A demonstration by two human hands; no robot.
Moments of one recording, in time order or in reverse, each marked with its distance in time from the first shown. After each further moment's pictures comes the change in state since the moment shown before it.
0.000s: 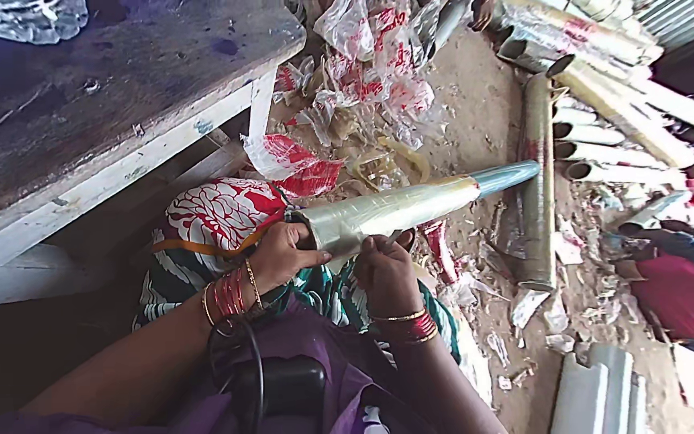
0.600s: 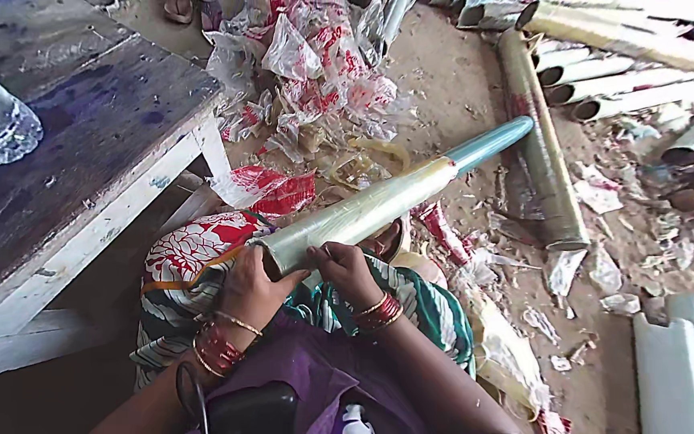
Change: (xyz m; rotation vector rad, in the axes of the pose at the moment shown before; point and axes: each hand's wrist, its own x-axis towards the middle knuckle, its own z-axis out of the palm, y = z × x) left_hand -0.021 0.008 0.028 1.018 0.345 0.119; right_hand 0.030 0.025 -0.026 -0.460 -0.308 -0.381
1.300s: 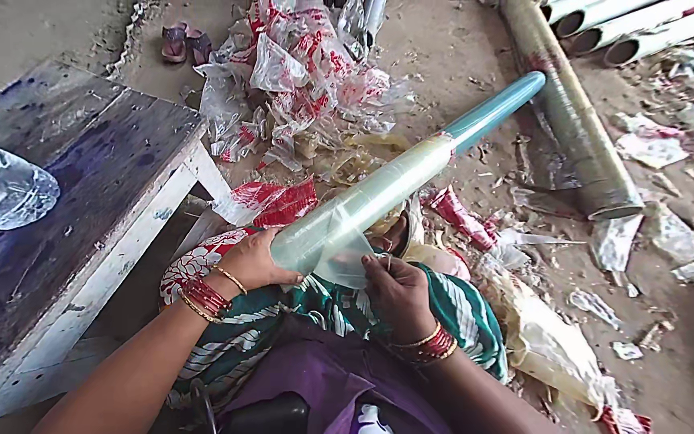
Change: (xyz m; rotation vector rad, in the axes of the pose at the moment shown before) left_hand 0.084 0.013 -0.028 0.162 -0.646 0.003; right_hand -0.054 0.001 -0.031 0.242 0.468 0.108
